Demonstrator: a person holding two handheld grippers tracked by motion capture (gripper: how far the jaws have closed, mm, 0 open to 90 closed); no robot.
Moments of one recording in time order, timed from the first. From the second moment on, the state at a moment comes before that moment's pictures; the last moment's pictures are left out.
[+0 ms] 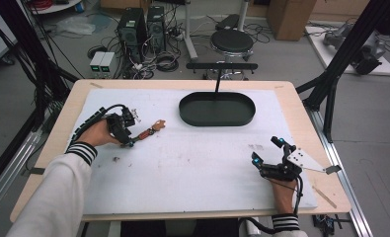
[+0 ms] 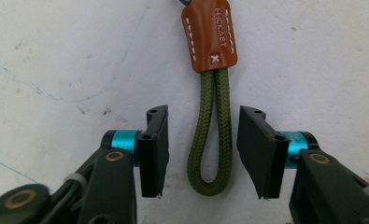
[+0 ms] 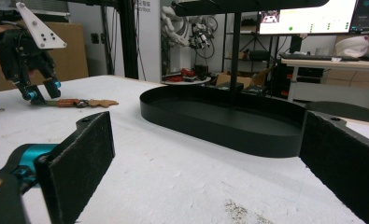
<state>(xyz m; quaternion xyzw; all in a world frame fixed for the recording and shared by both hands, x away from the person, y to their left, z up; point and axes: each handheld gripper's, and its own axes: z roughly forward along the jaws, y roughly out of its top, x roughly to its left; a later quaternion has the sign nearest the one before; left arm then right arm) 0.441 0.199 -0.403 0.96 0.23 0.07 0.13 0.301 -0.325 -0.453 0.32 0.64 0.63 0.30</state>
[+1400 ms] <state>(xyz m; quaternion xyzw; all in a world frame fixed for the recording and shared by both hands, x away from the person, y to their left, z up) 0.425 0.203 -0.359 0.94 0.22 0.15 0.22 0.304 -0.328 -0.452 0.33 0.64 0.63 0.30</state>
